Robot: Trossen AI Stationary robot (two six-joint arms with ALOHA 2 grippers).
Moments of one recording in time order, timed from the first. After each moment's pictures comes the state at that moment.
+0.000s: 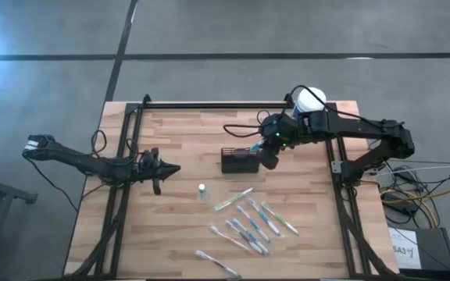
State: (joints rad) left arm -0.25 0.49 0.01 0.35 -0.45 -0.42; right arm -0.08 1.44 1.46 -1.01 0.18 0.39
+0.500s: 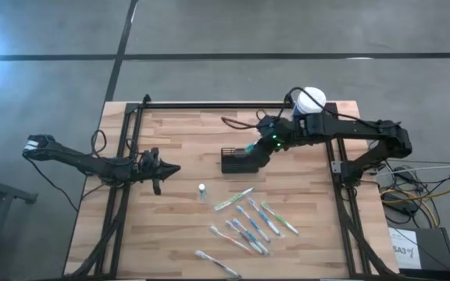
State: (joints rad) left arm -0.25 0.49 0.02 0.35 -0.45 -0.41; right arm -0.06 1.48 1.46 -0.95 0.20 0.65
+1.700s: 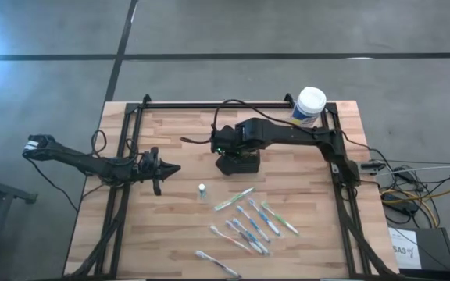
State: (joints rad) left arm -0.25 0.49 0.01 0.34 -0.45 -0.35; right arm -0.01 2.13 2.27 -1.48 0.26 0.68
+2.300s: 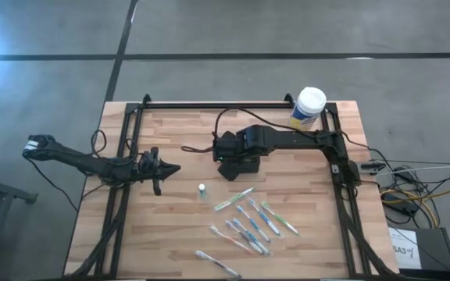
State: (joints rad) left arm -0.25 0.49 0.01 0.35 -0.45 -0.35; right arm 0.03 2.10 2.21 -1.46 0.31 0.67
